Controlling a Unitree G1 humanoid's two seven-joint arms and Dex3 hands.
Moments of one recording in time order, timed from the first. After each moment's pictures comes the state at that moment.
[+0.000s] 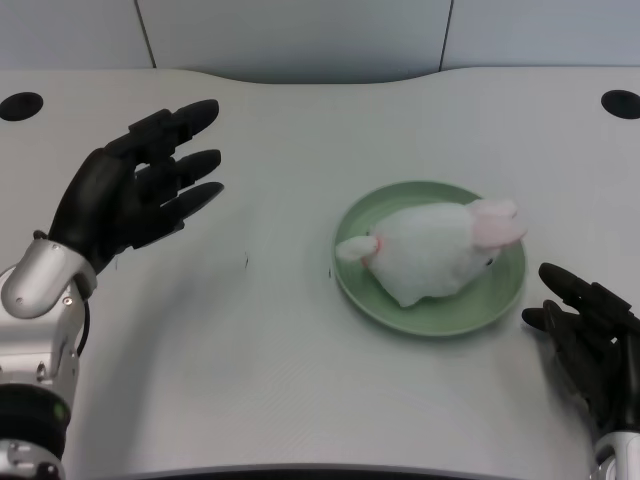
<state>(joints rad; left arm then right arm) -0.57 0.21 0.11 0.79 -0.21 -0.38 -0.47 -0.36 0.02 -0.22 1.21 0.01 -0.96 -0.08</state>
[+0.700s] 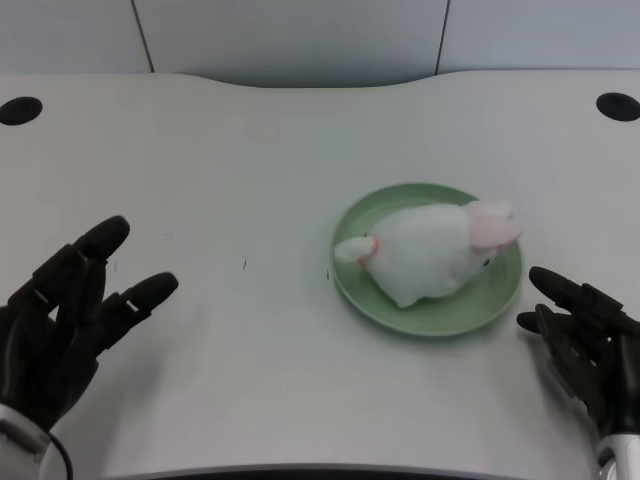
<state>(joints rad) -0.03 0.10 0.33 0.11 -0.59 0.23 -0.35 -0.33 0.00 -0.17 1.17 -0.03 -0.95 -0.10</state>
